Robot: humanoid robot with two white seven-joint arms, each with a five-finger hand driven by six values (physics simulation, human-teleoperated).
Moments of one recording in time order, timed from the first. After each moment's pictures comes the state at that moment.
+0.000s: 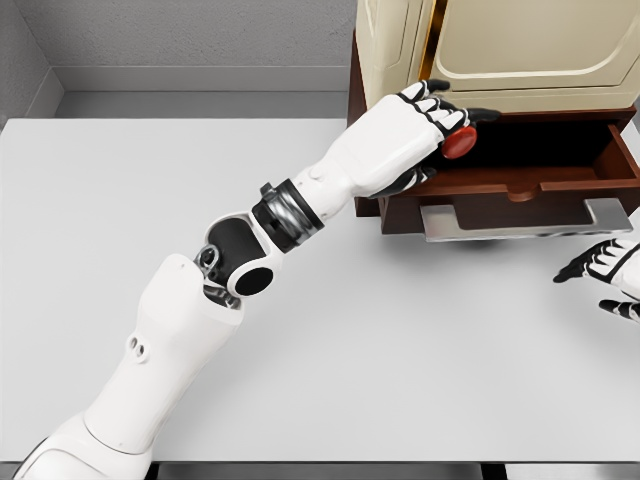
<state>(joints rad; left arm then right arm) -0.51 0.00 -0.53 -1.61 -0.90 -0.34 -0.13 0.46 -1.27 -0.06 -1.73 0.34 -0.61 -0.08</state>
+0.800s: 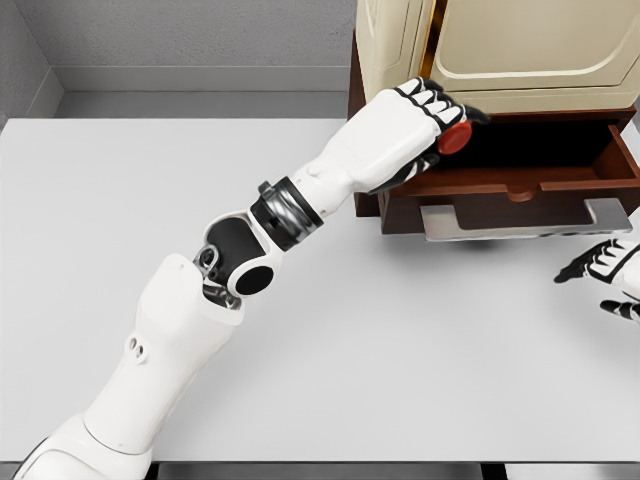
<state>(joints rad) -0.51 0.00 -0.53 -1.62 -0.90 -0.31 -0.12 0.45 -1.27 -0.06 -1.72 0.34 -0.61 -0.08</state>
